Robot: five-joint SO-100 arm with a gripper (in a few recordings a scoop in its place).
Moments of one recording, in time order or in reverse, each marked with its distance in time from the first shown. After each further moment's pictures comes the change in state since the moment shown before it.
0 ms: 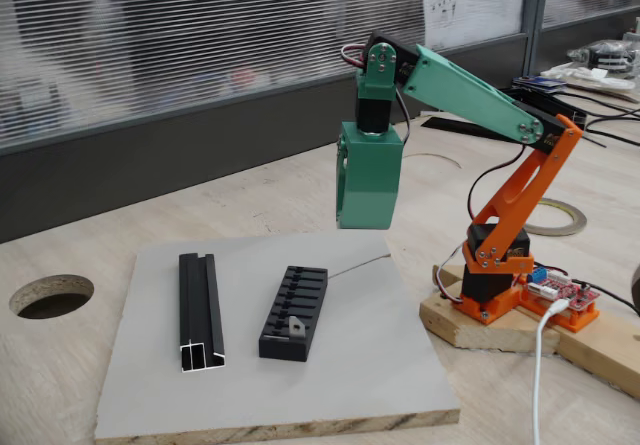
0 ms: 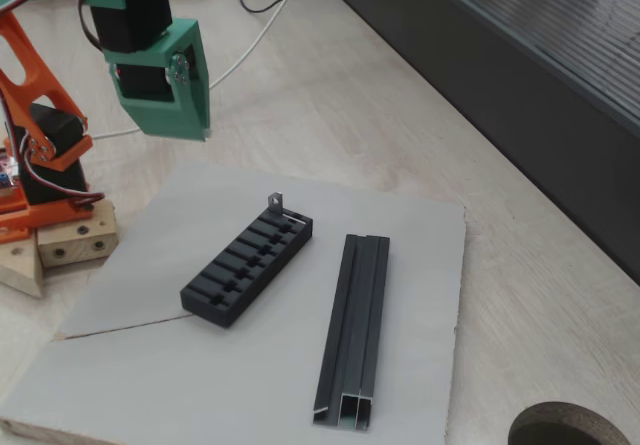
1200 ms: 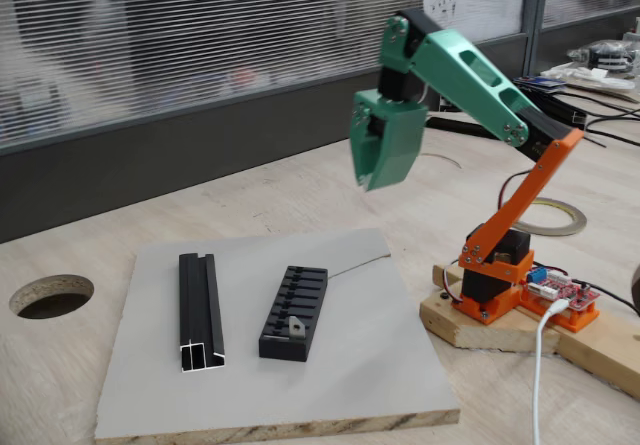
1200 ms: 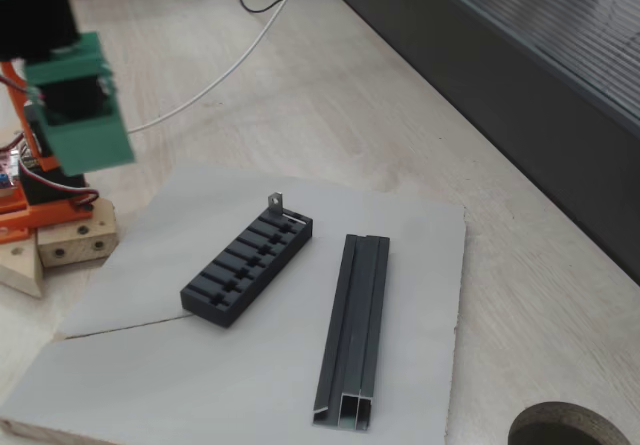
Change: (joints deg) arm 30.7 1.1 -3.9 0.0 -60.2
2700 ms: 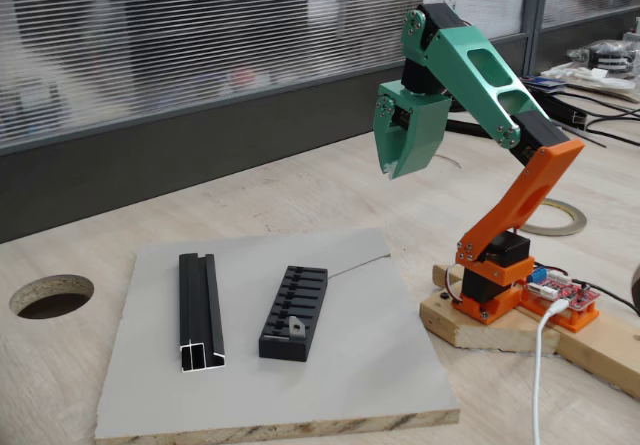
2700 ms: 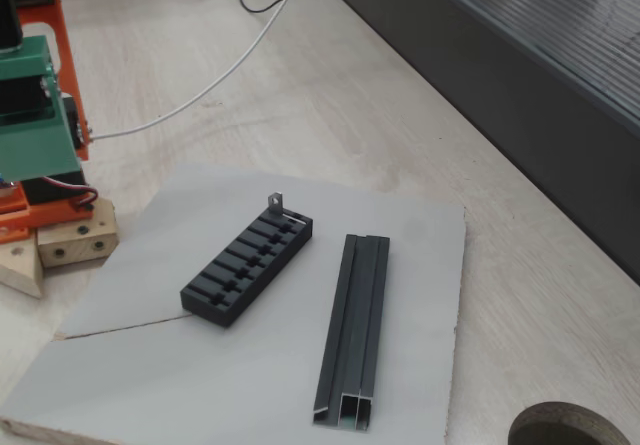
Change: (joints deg) arm 21.2 2.7 0.0 0.0 -24.8
